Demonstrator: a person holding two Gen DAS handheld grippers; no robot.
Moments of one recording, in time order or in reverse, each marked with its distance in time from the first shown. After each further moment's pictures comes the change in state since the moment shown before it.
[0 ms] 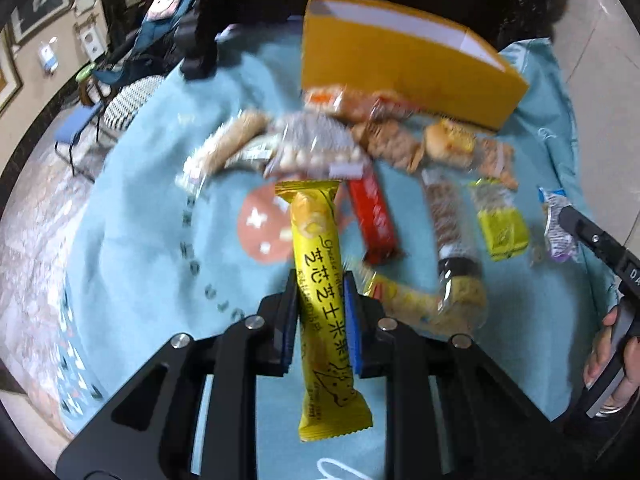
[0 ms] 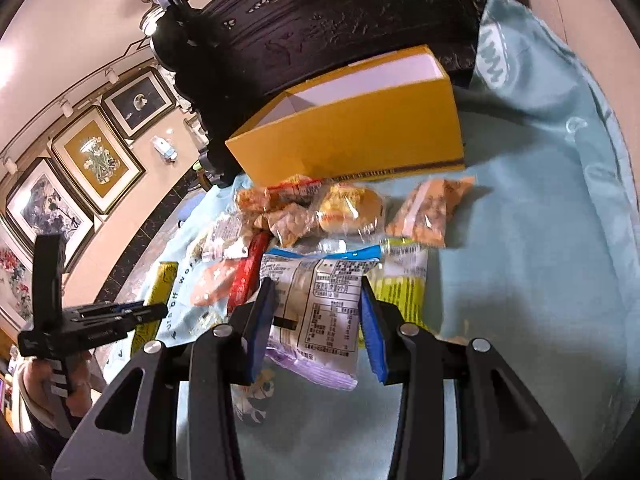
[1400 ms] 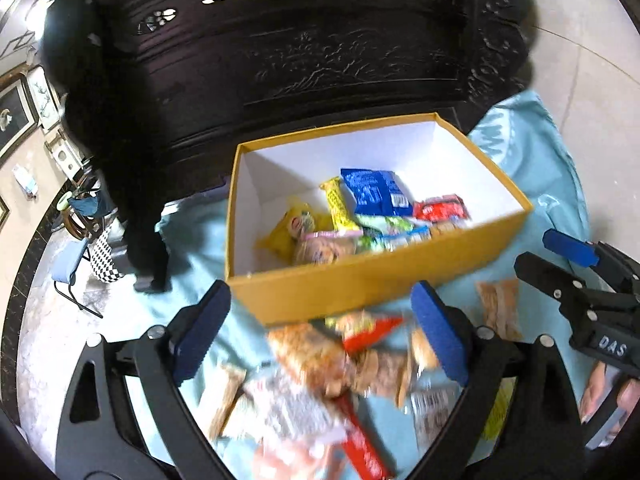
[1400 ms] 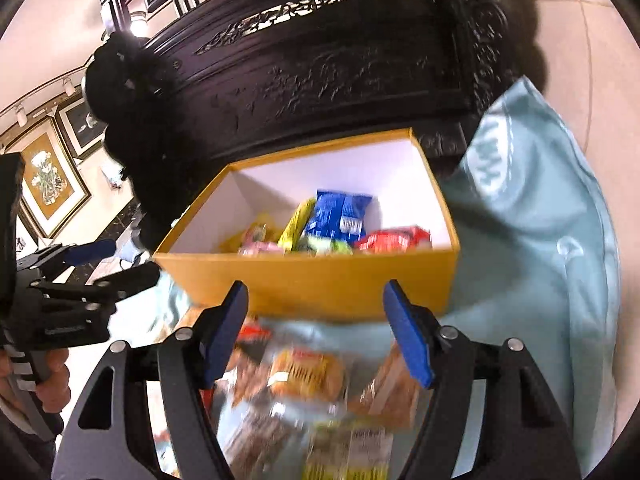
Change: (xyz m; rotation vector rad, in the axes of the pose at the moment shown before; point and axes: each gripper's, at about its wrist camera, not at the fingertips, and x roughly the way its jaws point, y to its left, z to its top) left arm 0.023 -0.070 0.191 0.272 -0.229 0.022; right arm 0.056 -0.003 0.124 -0.016 -0.110 -0.218
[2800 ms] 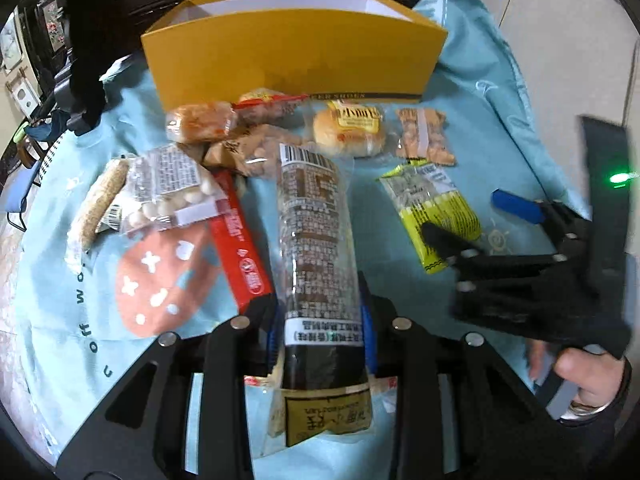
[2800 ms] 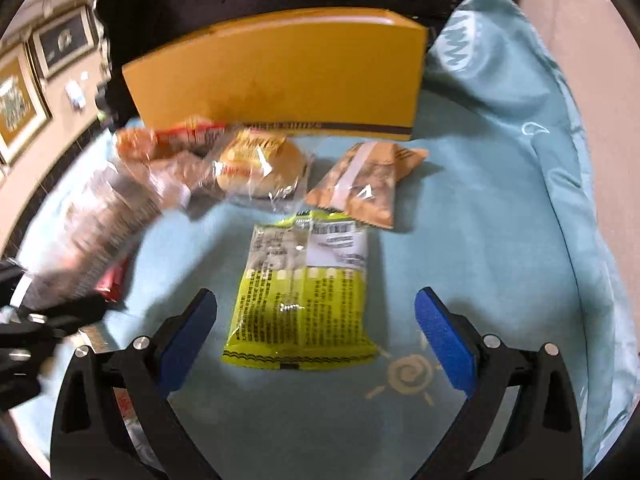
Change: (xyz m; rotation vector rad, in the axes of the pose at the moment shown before) left arm -0.014 -0.049 -0.160 -0.073 0.231 -0.194; right arm 0.010 0.002 -0.134 -0.128 0.243 -0.216
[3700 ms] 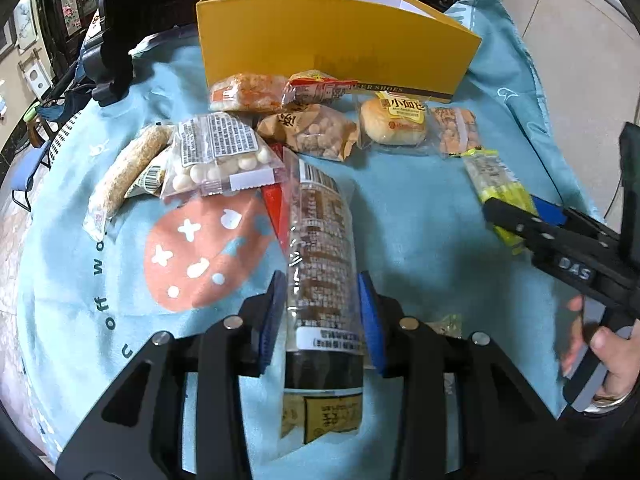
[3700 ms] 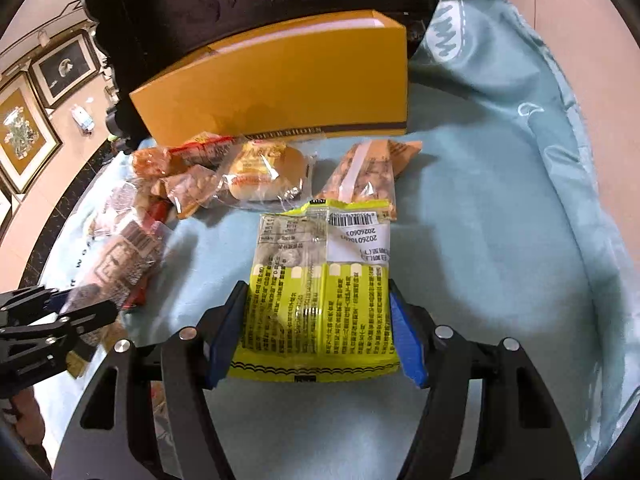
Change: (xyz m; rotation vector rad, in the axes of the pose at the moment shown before) left arm 0.004 0.029 -0.015 -0.045 0.003 0.022; right arm -0.025 -0.016 -0.008 0.093 -0.034 0.098
